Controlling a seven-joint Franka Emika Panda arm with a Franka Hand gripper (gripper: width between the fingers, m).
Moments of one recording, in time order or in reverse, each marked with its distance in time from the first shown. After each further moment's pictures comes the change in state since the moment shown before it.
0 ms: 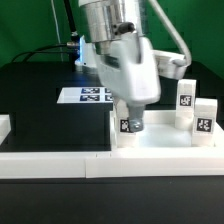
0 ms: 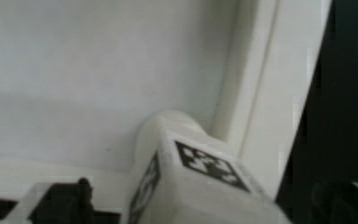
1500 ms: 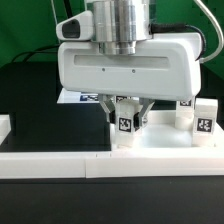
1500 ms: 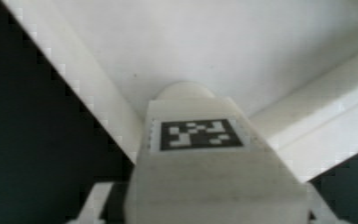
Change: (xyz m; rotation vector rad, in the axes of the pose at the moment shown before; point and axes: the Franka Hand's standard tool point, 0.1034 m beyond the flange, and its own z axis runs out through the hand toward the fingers) arm 0.005 -0.002 -0.001 -0.116 0.010 -0.571
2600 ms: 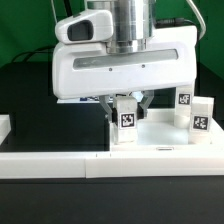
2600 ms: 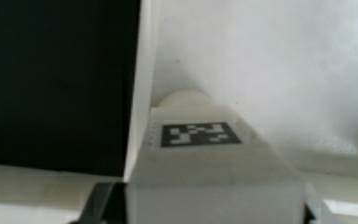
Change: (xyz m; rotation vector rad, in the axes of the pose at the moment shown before) arm -0.010 0.005 -0.002 -0.012 -0.051 -0.804
